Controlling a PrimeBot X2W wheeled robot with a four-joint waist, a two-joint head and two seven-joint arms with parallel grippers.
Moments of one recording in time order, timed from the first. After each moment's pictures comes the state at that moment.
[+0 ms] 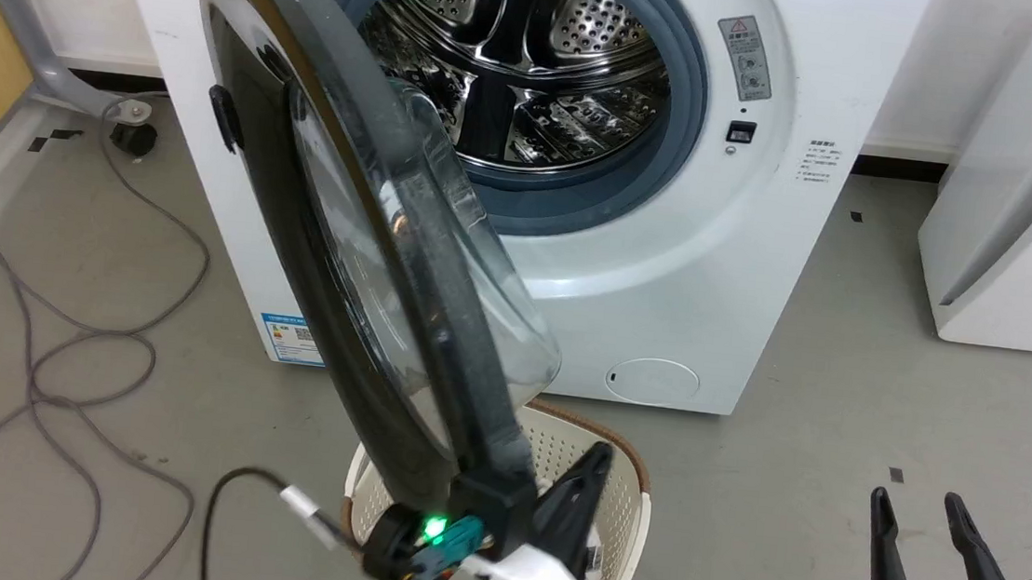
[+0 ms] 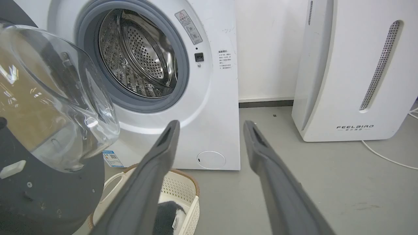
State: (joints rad) left arm -0.26 0.11 -0.79 0.11 -0.53 0.33 -0.08; right arm 0.14 -0.05 -0.09 -0.05 0.19 0.13 -0.12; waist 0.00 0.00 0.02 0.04
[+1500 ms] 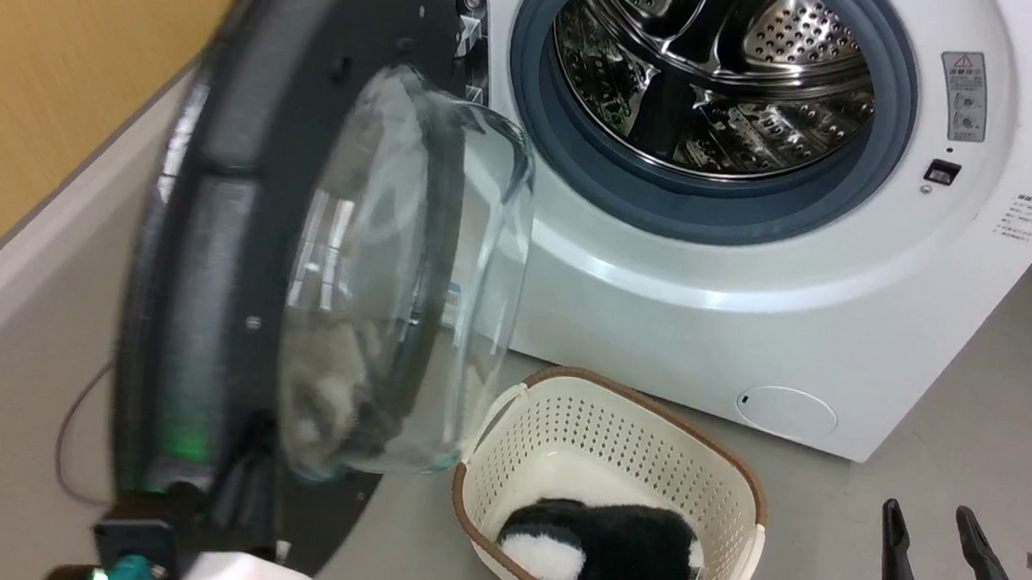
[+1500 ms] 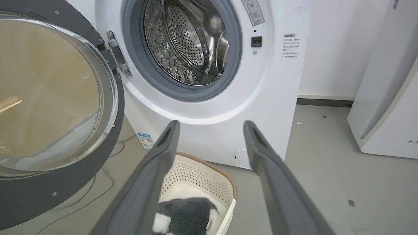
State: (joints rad) left arm 0.04 0.44 -0.49 -0.32 -0.52 0.64 -0.06; right arm 0.16 -0.05 -0.11 -0.05 0.19 0.13 -0.12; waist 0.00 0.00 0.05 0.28
